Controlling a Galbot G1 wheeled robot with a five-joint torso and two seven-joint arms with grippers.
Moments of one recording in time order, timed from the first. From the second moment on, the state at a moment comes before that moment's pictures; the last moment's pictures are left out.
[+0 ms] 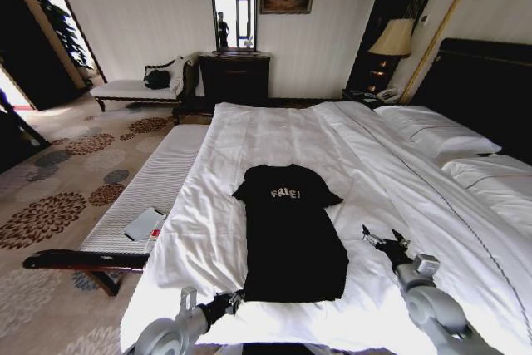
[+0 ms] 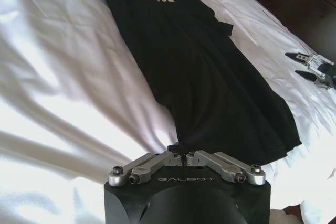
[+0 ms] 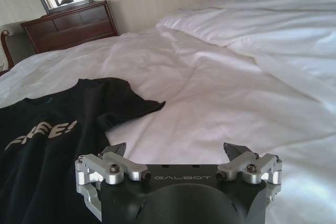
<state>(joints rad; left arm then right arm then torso) 1.57 -0.74 -0.10 -2.11 -0.99 0.27 0.01 -1.67 1.00 0.78 1.96 0.95 -0.21 0.18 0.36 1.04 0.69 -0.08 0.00</state>
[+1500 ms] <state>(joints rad) 1.87 -0.71 -0.62 -2.23 -1.15 0.25 0.01 -1.78 1.18 0.81 2.06 1.31 -0.57 0.25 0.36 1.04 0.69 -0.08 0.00</state>
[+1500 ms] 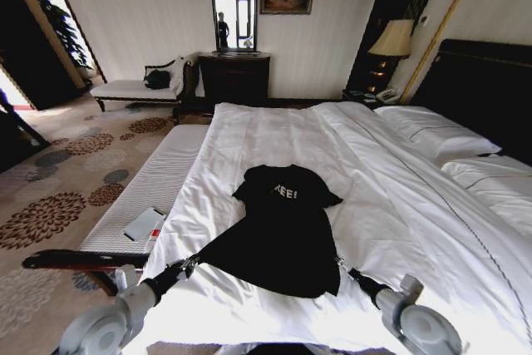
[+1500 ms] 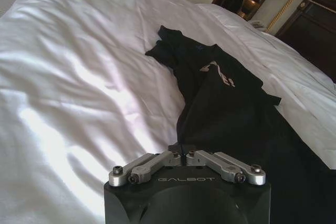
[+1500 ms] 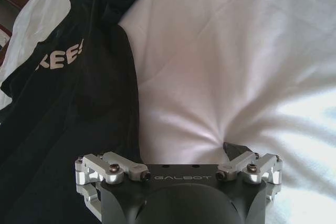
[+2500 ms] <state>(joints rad) 1.77 -0.73 -0.47 -2.21 -1.09 0.24 0.01 -1.88 1.23 0.77 2.16 1.22 -0.60 0.25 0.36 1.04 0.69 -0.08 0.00</state>
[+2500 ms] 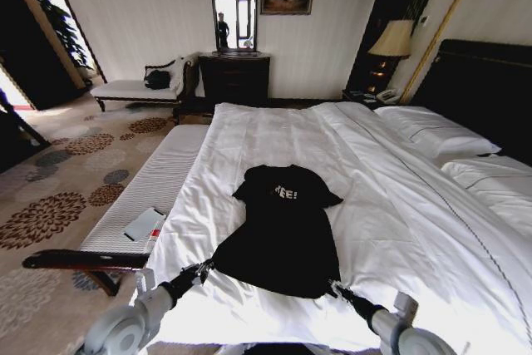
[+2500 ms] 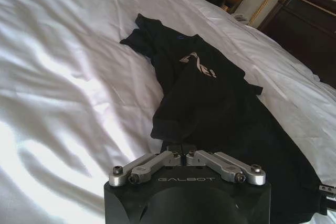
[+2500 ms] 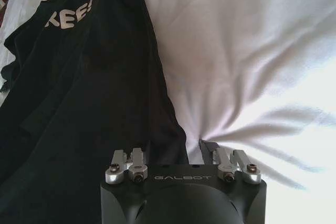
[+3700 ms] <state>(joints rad) 2.00 -0.80 -0.47 -2.22 -0.91 0.18 0.01 -1.97 1.12 0.85 2.22 1.14 -0.59 0.25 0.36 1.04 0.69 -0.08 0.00</state>
